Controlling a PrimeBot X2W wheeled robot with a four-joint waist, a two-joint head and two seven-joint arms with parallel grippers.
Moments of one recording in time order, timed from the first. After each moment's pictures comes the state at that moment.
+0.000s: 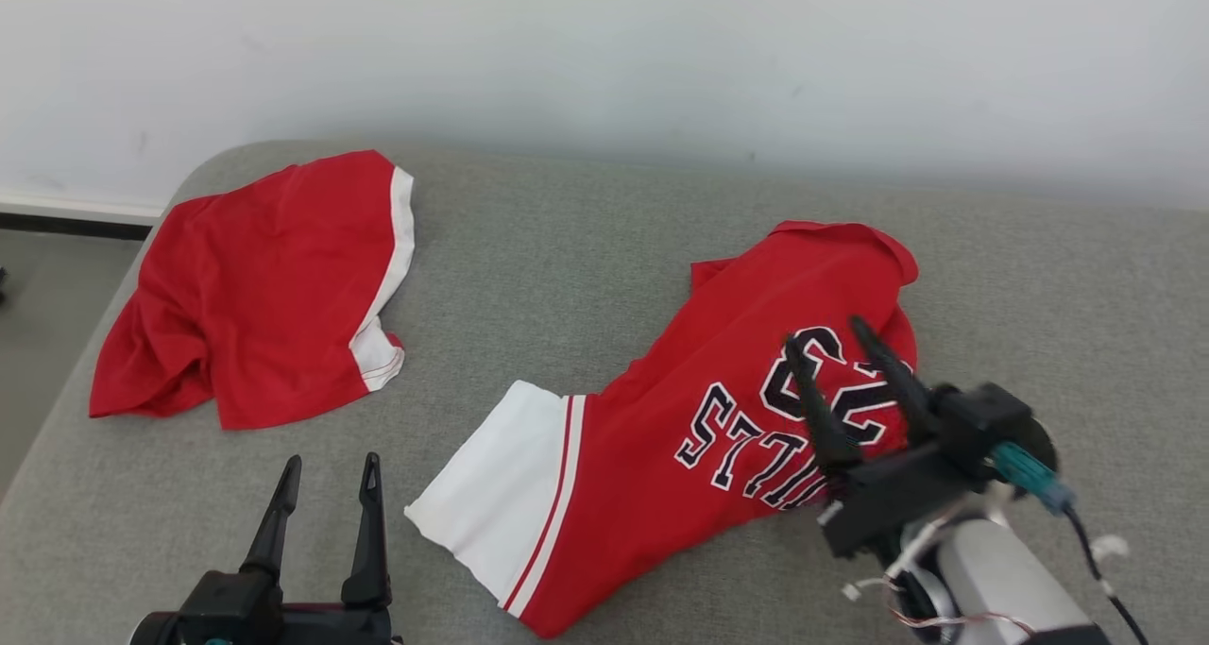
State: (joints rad) left arm -0.06 0.05 -0.03 0.16 -0.17 -0.10 -0.26; right arm -0.41 -0.16 0.34 0.45 0.32 0.13 -0.26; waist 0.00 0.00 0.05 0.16
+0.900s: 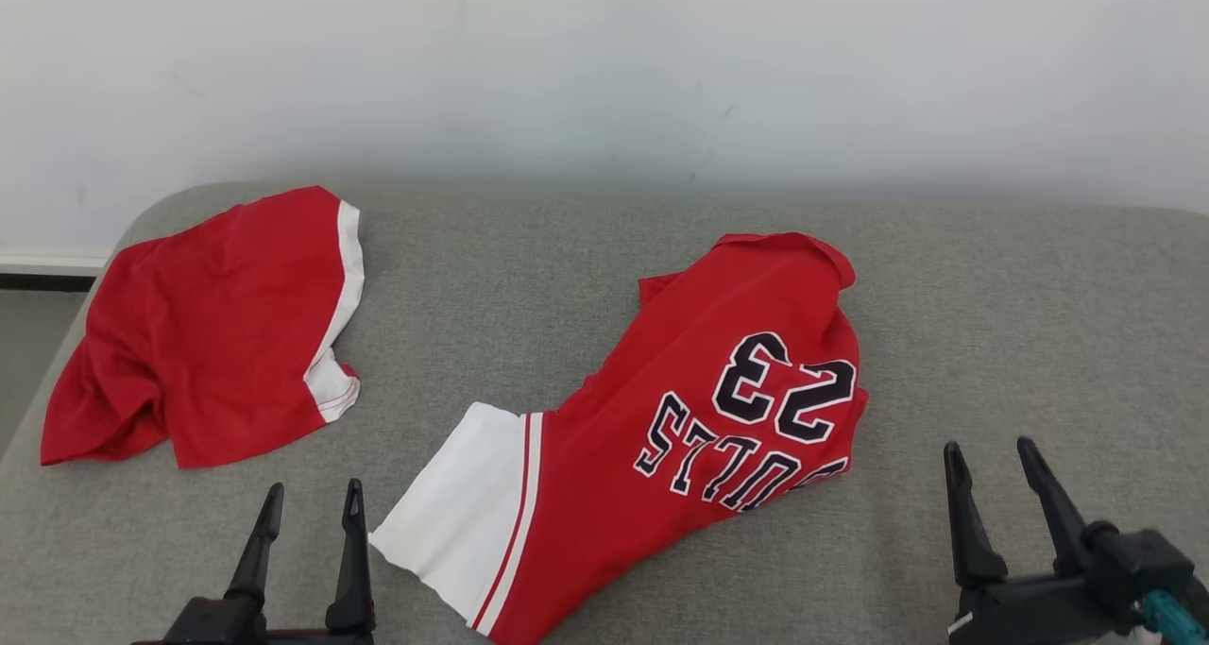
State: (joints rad) left arm -0.01 0.05 0.01 0.15 -0.15 -0.11 -0.26; right arm -0.03 -0.15 0.01 0.23 0.21 0.13 -0.26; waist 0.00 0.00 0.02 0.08
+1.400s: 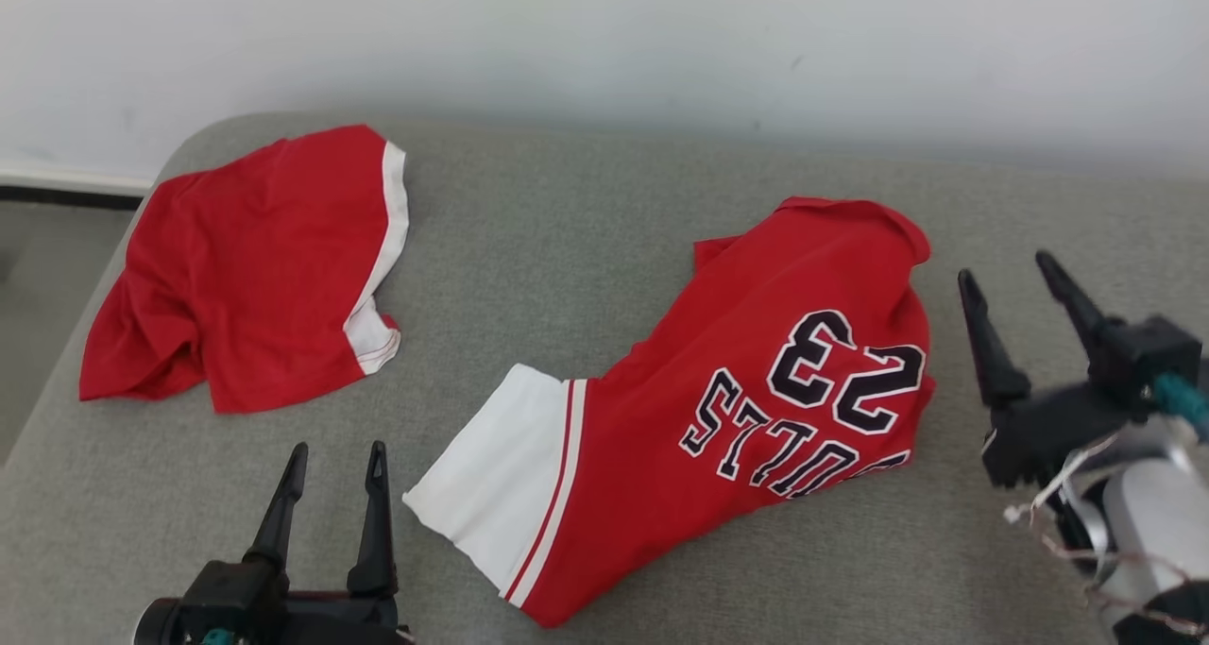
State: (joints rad) left arm -0.06 0.05 -0.03 0.15 -0.18 -0.10 -0.26; right arm -0.37 -0.32 0.12 0.36 0.19 0.13 -0.16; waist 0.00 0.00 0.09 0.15
